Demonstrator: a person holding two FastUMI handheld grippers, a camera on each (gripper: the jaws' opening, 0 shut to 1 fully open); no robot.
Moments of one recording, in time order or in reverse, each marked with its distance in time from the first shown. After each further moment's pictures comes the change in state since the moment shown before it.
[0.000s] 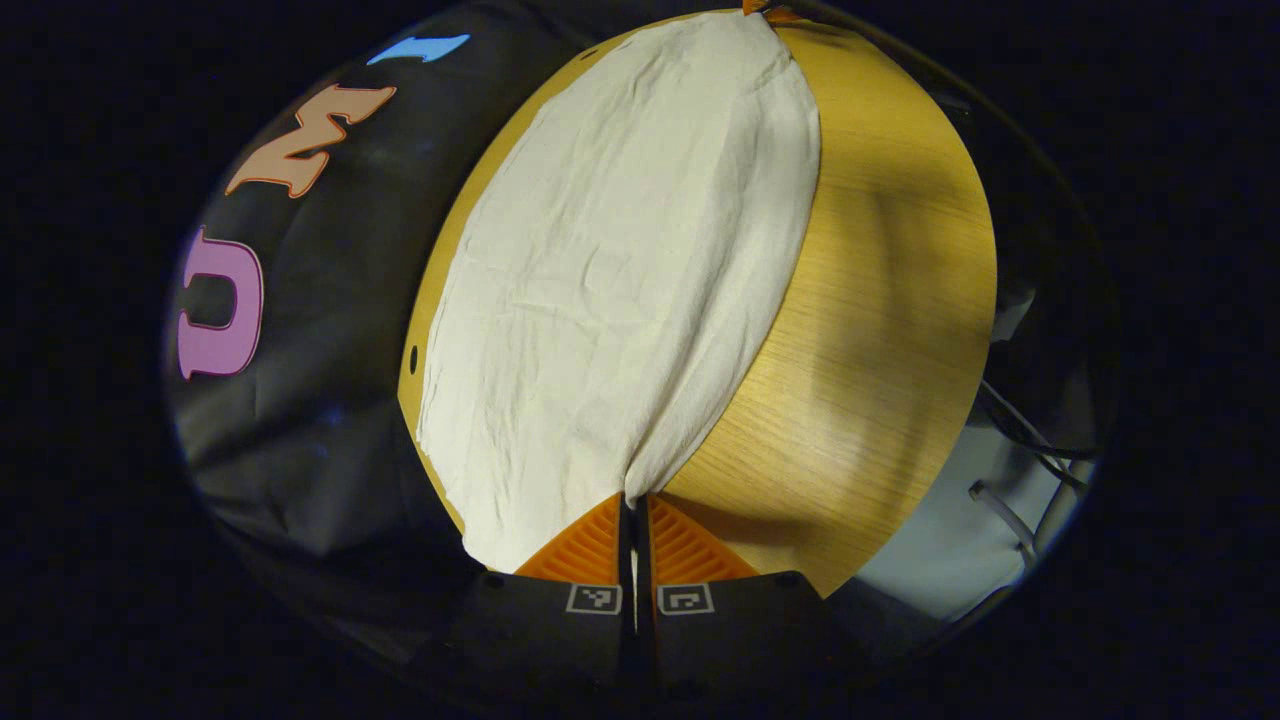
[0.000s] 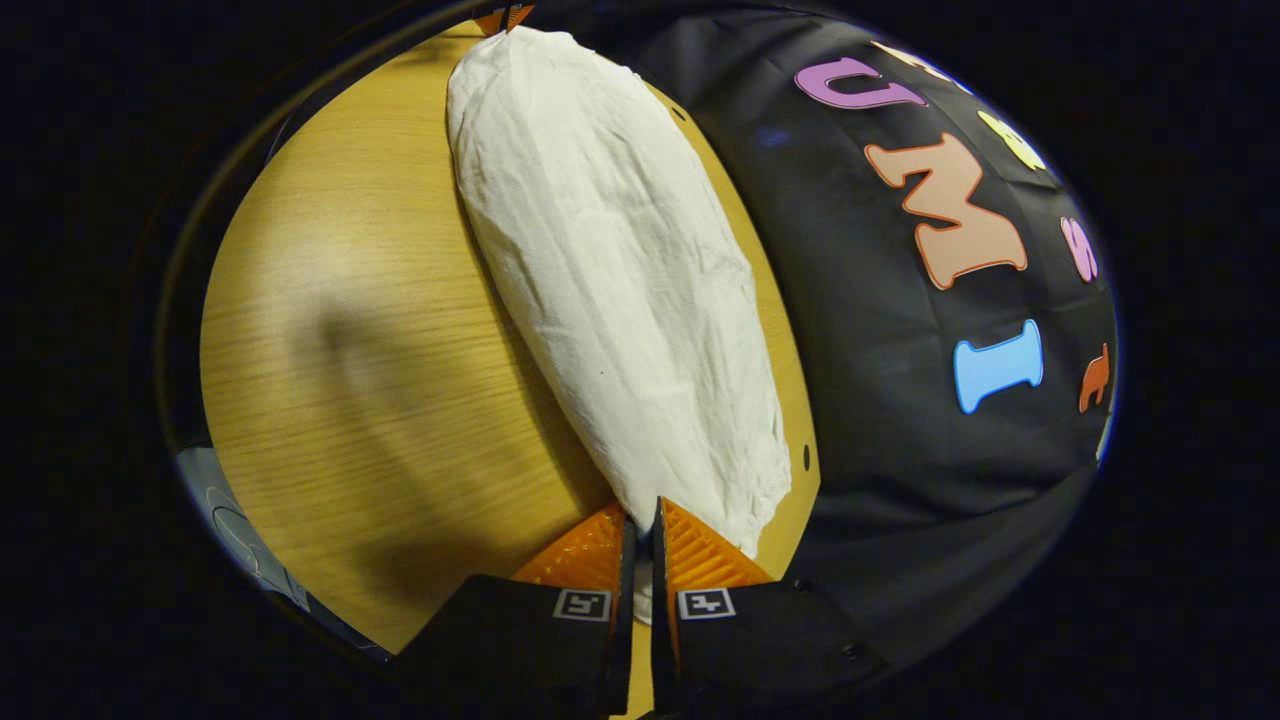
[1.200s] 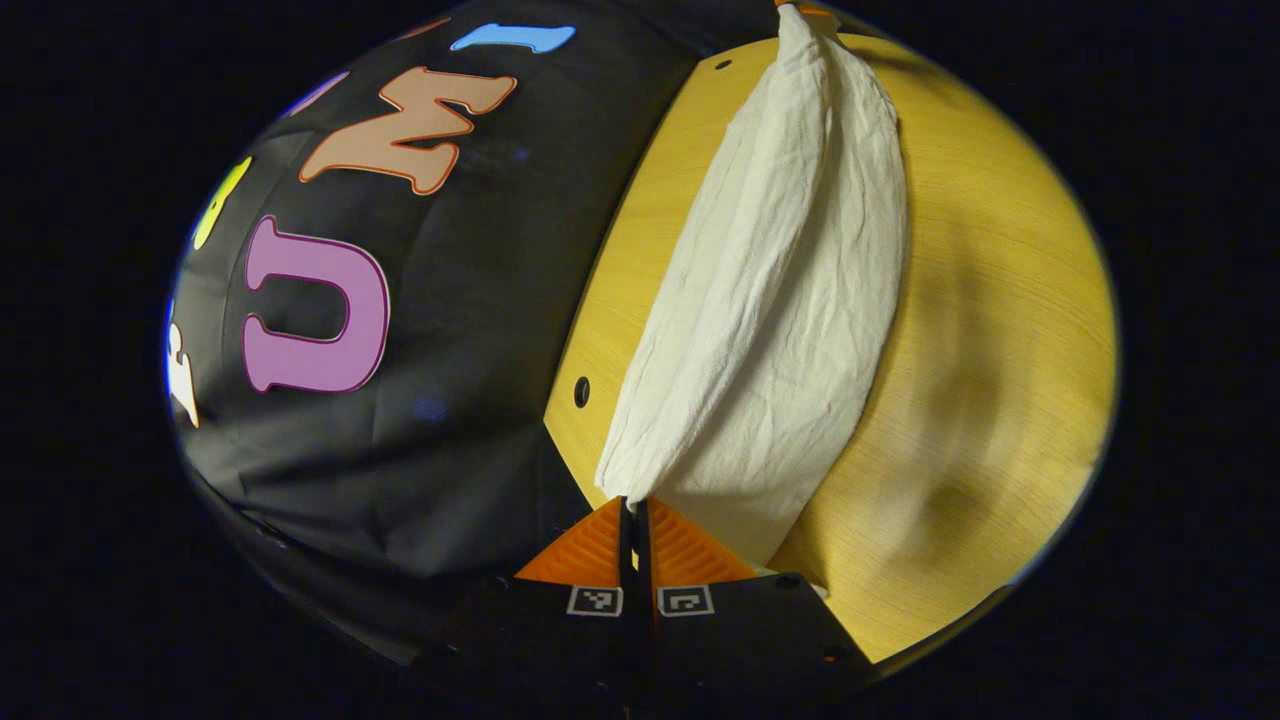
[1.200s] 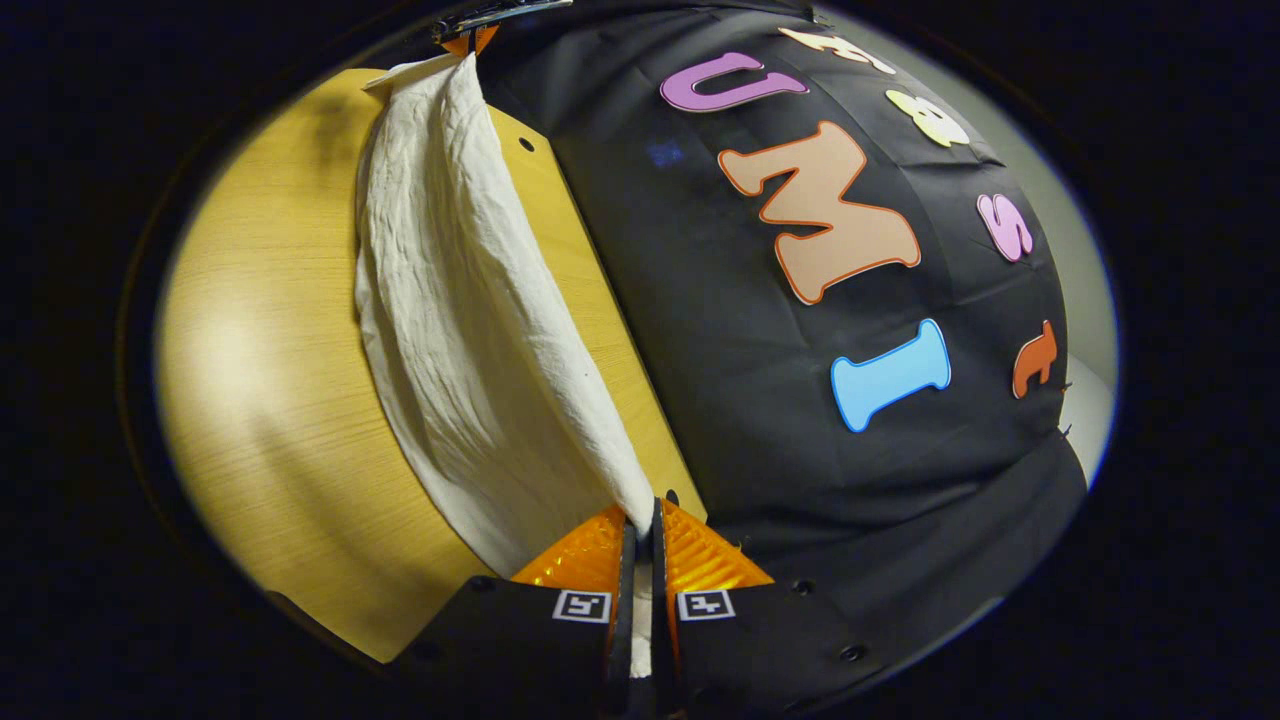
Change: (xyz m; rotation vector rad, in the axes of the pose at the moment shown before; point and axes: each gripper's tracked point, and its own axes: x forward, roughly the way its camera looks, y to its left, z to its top) left arm 0.010 0.207 0.054 -0.063 -0.053 0.286; right arm 0.035 -0.180 0.064 0.107 -0.070 -0.277
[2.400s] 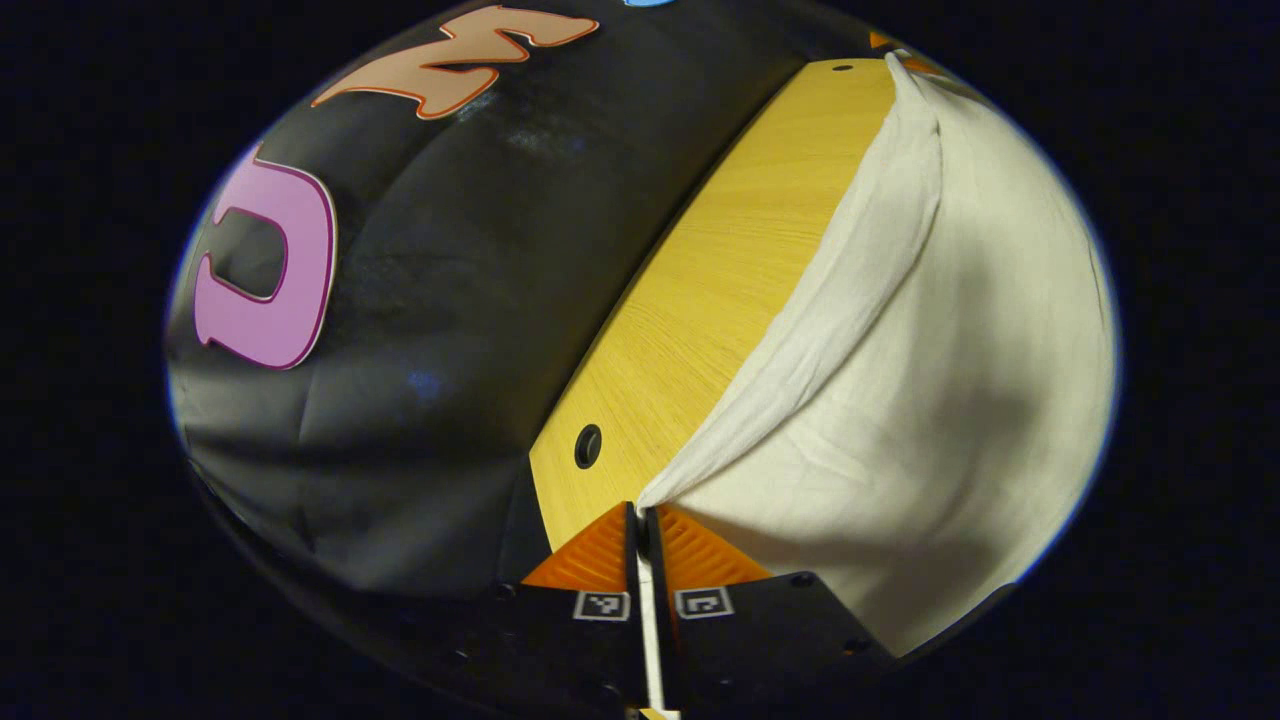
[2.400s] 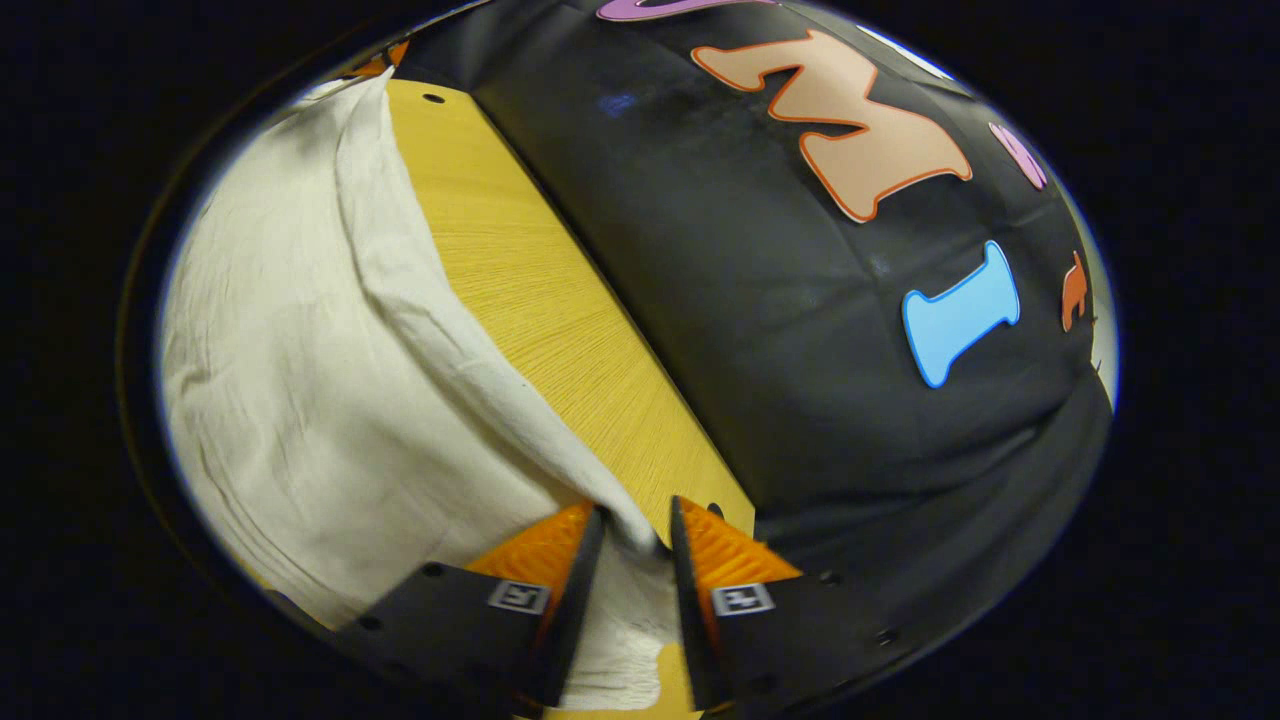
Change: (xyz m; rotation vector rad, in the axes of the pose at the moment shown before) left arm 0.169 0.029 0.047 -0.239 -0.045 0.042; right arm 0.180 0.024 -0.002 0.208 0.159 0.002
